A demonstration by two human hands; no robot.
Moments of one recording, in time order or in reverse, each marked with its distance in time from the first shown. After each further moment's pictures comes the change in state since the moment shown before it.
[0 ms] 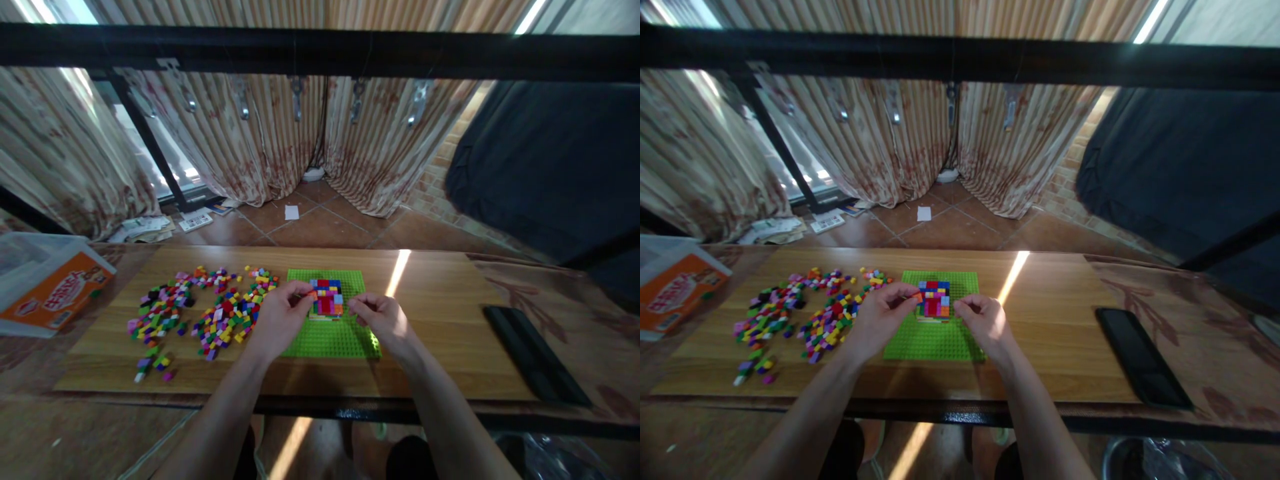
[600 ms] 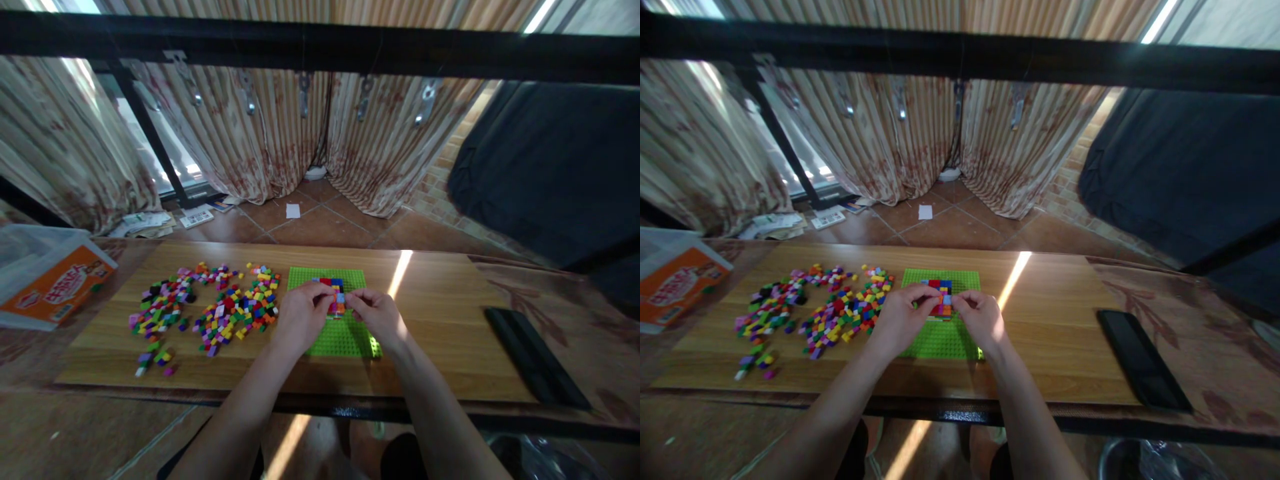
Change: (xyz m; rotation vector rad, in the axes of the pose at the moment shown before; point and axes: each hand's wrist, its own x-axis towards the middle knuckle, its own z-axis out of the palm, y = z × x) left_hand 0.002 0.002 0.027 0.228 -0.005 0.181; right_hand 0.008 -0.002 0.012 0.026 0.049 0.022
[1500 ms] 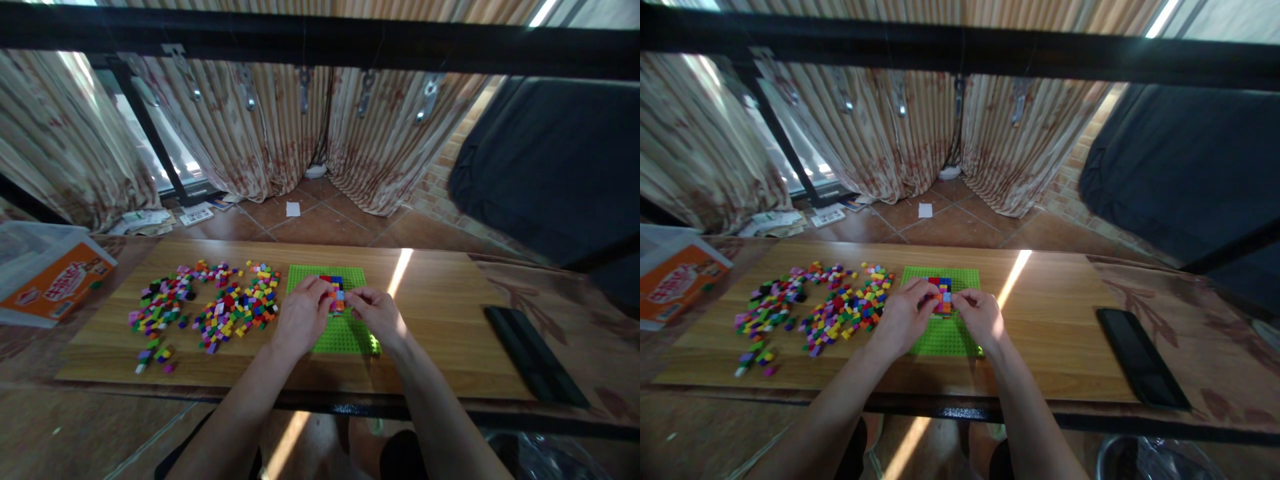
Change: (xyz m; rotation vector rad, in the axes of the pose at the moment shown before) left_hand -0.005 -0.001 -0.002 0.246 -0.036 0.148; right_hand 0.000 0.000 0.000 -0.010 -0.015 -0.021
